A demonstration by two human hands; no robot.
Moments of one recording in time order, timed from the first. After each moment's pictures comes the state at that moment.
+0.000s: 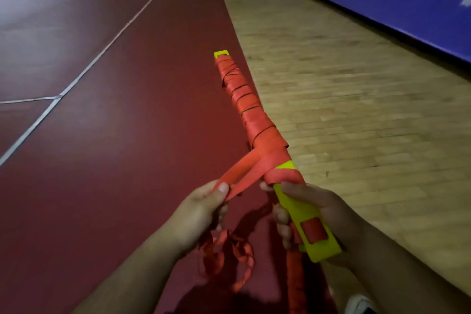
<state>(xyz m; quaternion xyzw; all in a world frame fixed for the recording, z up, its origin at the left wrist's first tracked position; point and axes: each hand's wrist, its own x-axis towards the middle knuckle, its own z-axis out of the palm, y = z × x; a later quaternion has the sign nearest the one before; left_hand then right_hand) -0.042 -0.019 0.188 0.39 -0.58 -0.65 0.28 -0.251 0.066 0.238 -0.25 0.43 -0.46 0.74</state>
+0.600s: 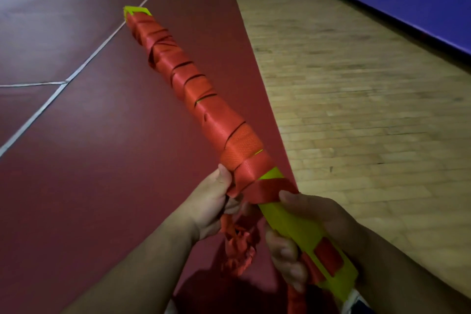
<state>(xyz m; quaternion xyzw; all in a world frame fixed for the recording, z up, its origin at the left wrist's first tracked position) -0.059 -0.021 0.168 0.32 -0.43 -0.78 0.32 -0.231 0.078 0.240 -0.29 0.22 -0.30 0.88</state>
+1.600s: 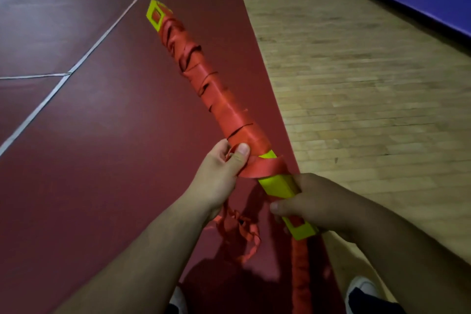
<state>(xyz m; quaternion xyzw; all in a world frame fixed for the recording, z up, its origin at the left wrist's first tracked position) -0.067 -0.018 0.205 0.40 -0.53 -0.63 0.40 -0.231 0.056 0.232 -0.49 0.69 -0.19 0.50</state>
